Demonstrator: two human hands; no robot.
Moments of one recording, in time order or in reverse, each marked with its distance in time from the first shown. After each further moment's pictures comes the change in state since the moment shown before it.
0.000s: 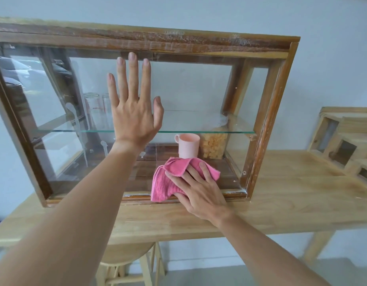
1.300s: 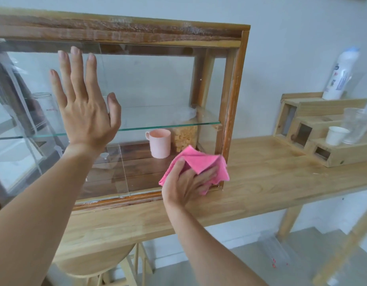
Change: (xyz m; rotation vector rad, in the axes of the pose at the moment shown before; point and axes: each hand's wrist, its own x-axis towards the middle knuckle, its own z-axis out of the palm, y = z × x) left_hand -0.004 -0.003 0.005 -0.085 0.085 0.015; right_hand 0.033 -0.032 0.002 0.788 0.484 1.495
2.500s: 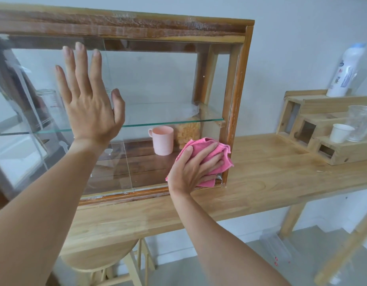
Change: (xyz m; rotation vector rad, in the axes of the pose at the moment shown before) left_hand -0.001 0.000 0.002 0.006 0.027 -0.003; right_hand 0.019 -0.007 0.007 -0.041 0.107 -0.095
